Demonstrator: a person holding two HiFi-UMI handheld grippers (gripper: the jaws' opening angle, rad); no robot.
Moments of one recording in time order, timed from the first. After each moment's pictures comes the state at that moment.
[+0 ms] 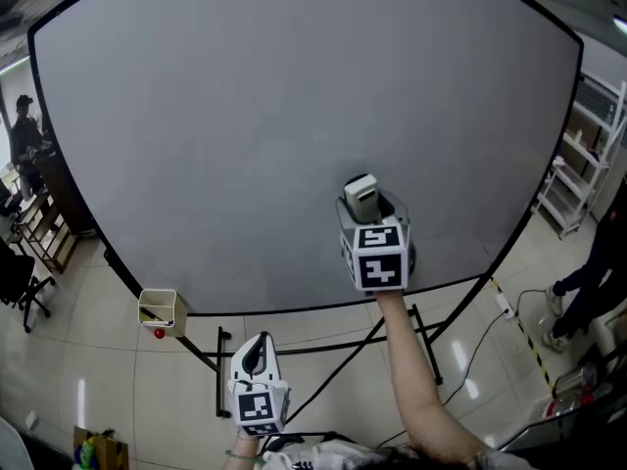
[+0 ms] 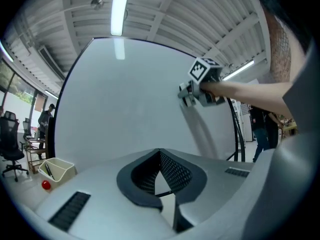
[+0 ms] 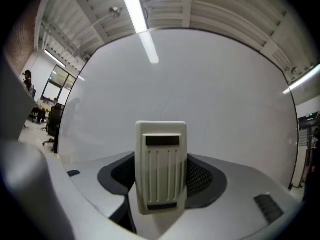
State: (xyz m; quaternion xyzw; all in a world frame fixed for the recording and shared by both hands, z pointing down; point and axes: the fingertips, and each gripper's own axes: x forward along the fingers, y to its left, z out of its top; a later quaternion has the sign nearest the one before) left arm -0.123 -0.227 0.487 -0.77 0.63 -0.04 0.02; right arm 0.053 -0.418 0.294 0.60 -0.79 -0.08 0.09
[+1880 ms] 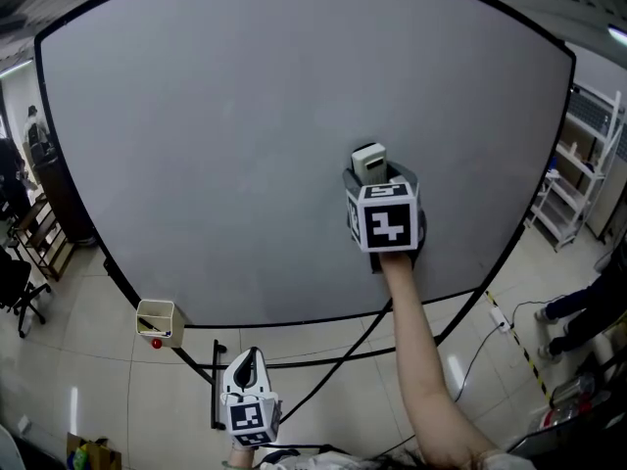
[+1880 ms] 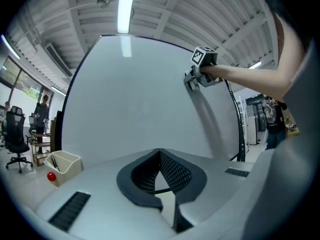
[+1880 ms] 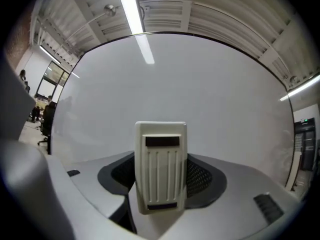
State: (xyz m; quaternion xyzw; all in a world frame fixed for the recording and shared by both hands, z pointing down) left arm -0.137 -0.221 0.495 -0.75 0.66 -0.02 -0.02; right arm 0.073 -0.437 0.212 0.63 -0.77 -0.08 0.11
